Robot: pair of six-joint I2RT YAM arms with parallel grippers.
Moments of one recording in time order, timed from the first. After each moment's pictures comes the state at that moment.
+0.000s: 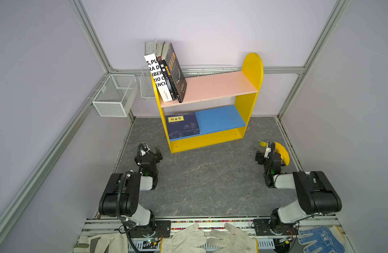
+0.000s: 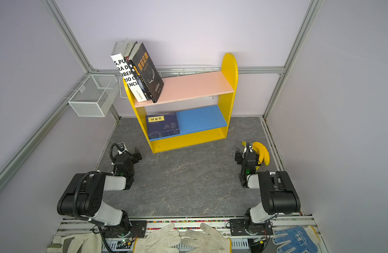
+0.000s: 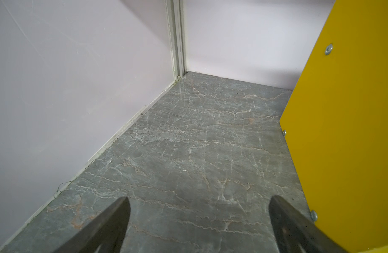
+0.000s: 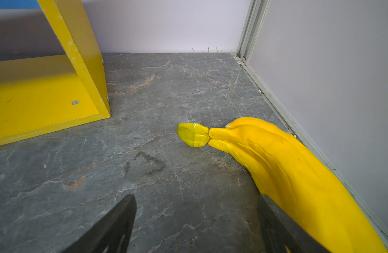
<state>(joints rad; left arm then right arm) -0.07 1.54 0.35 0.92 -0.38 -0.10 0.04 1.54 0.36 0.81 0.26 0.03</state>
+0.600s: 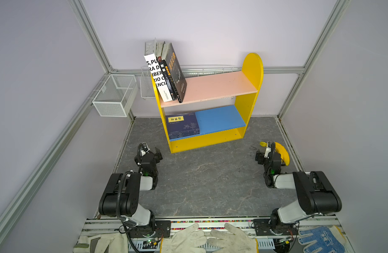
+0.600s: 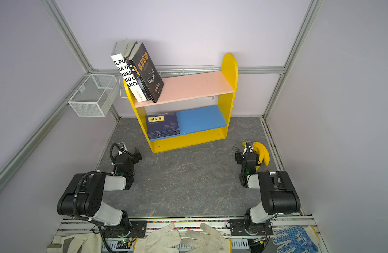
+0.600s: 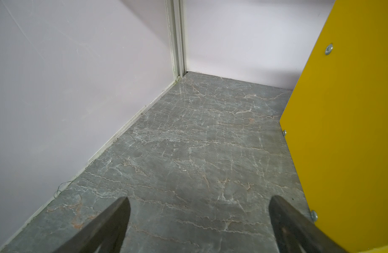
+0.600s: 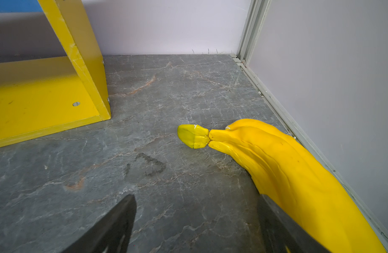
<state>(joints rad) -0.07 1.54 0.35 0.92 -0.38 -0.10 0.04 1.54 0.36 0.82 0.26 0.03</state>
